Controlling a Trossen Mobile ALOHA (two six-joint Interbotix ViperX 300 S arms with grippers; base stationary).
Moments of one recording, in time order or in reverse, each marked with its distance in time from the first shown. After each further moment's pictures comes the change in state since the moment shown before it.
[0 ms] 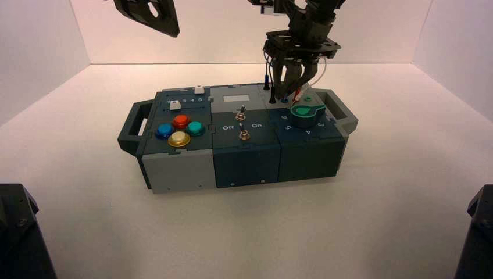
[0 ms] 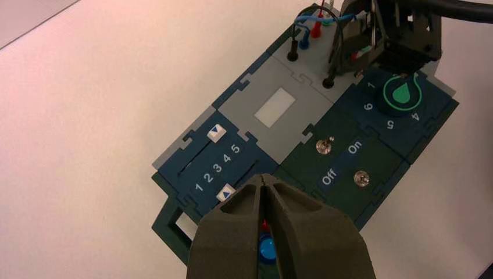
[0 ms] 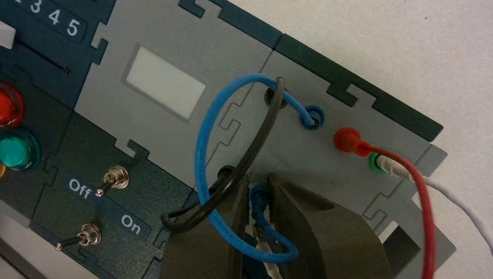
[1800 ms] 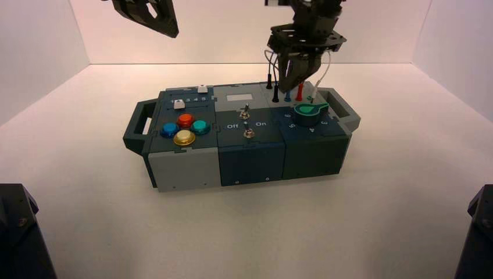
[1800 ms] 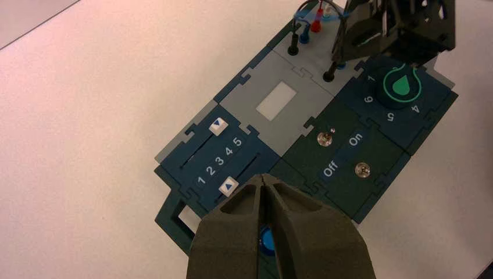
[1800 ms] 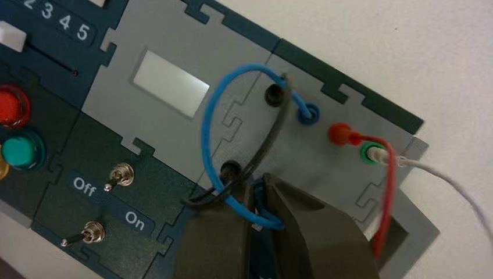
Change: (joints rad) left arm 0.000 -0.008 0.005 -0.002 0.002 0.000; right arm 0.021 -0.034 0.026 -0.025 -0.028 0.008
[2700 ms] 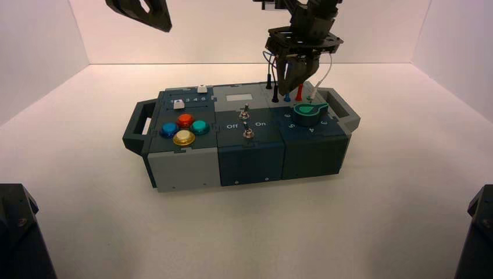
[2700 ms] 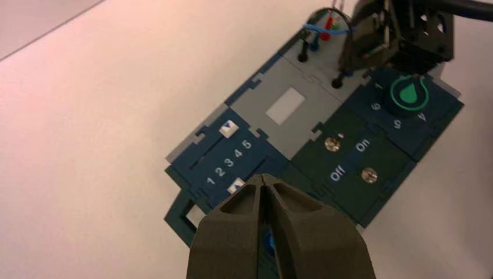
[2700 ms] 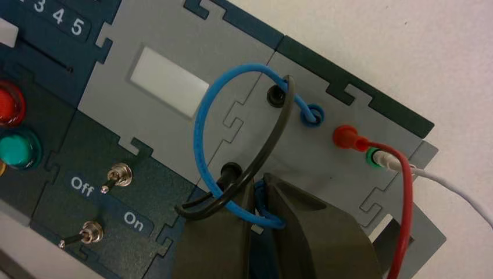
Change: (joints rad) left arm 0.041 -0.043 0.017 0.000 -0.017 0.000; right arm 0.002 0.023 -0.037 -0.003 0.069 0.000
